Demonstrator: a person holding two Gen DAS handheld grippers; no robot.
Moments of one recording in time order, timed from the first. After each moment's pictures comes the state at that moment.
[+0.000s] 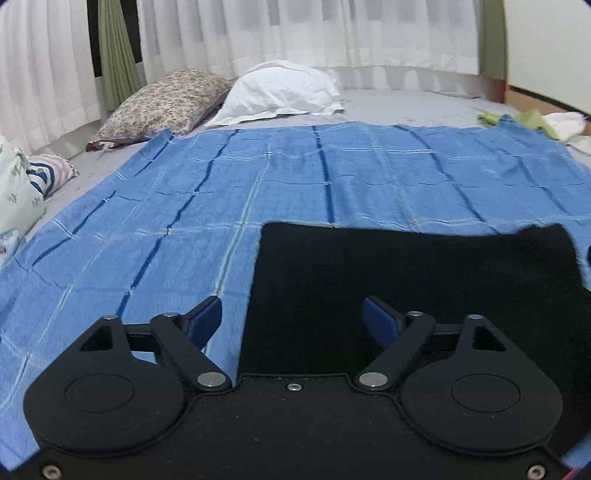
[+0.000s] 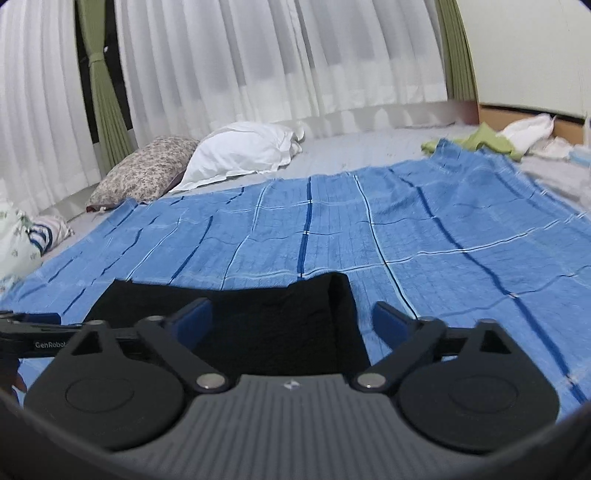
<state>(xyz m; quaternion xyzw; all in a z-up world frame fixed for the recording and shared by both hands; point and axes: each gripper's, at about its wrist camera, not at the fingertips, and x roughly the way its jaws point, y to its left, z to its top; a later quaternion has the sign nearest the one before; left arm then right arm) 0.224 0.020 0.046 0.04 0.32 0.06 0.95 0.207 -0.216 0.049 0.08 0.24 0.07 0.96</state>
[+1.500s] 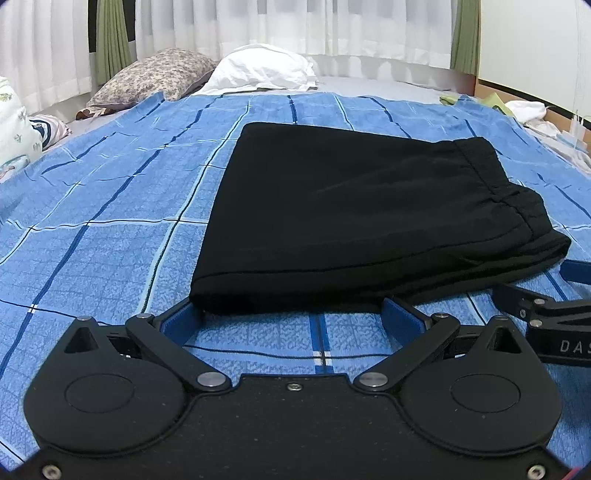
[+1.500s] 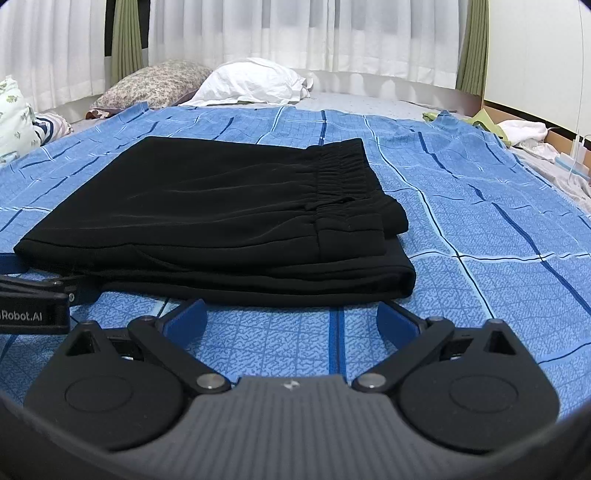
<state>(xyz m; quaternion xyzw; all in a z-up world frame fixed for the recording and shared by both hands) 0.084 0.007 -0.001 0.01 0.33 0.02 0.94 0.108 -0.165 -0.006 -0.03 0.31 0.06 0.95</state>
